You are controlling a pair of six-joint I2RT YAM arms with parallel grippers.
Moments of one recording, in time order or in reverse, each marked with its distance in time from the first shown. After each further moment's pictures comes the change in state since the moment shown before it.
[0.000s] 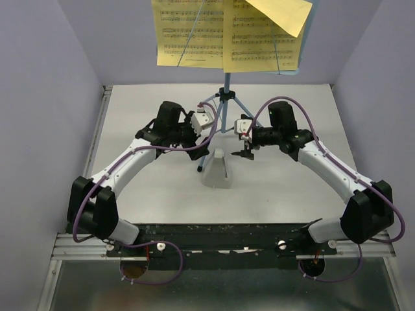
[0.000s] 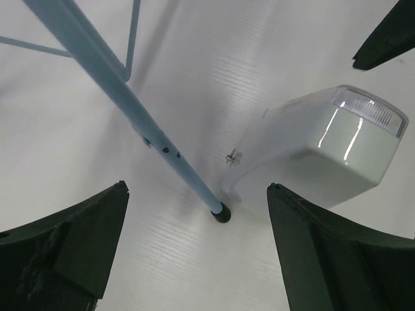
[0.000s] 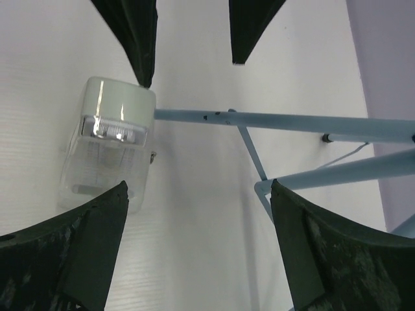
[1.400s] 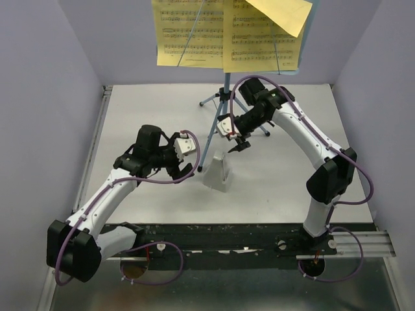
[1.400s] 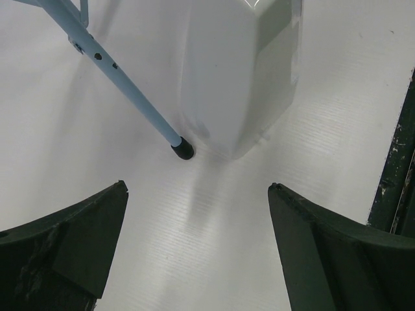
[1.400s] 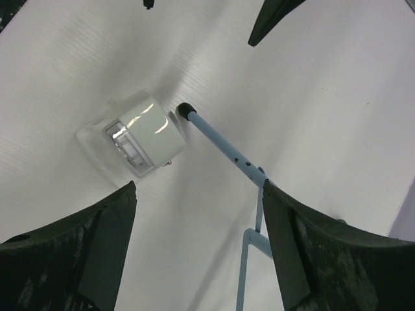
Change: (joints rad) left arm 0.055 -0.330 -0.291 -0.081 0.080 0.143; right arm 0.094 0.465 0.807 -0.951 -0.051 -0.666
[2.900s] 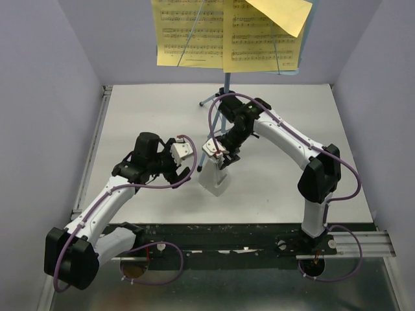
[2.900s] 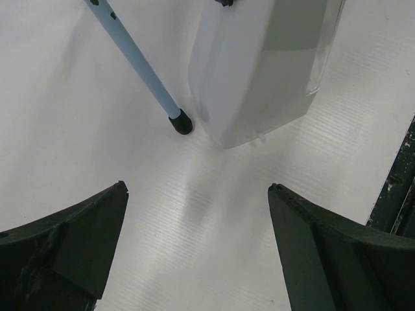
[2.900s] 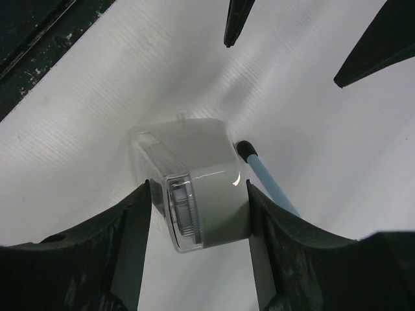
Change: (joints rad) left arm 0.006 -0.083 -0.106 0.028 -0.083 -0.064; right arm 0.151 0.074 -0.055 -0.068 0.061 -0.063
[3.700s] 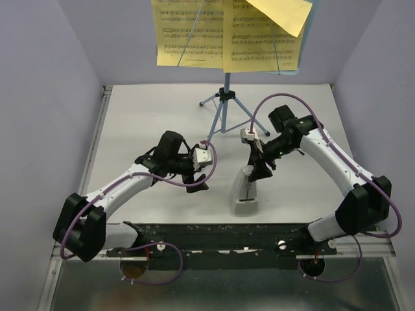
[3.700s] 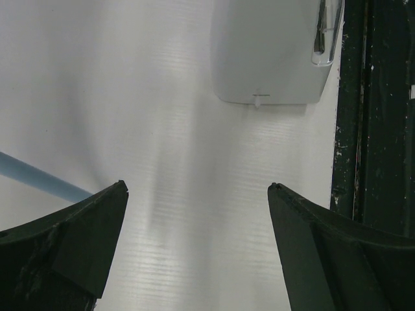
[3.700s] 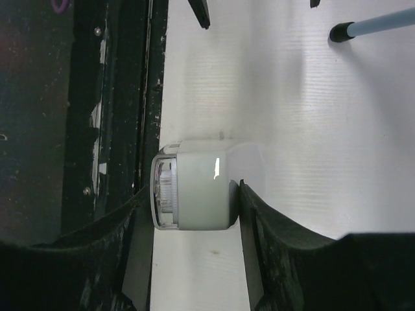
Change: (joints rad) left arm -0.155 0.228 0.039 0.107 0.181 0.034; right arm -0.289 -0.446 -0.531 0.123 -0.157 0.658
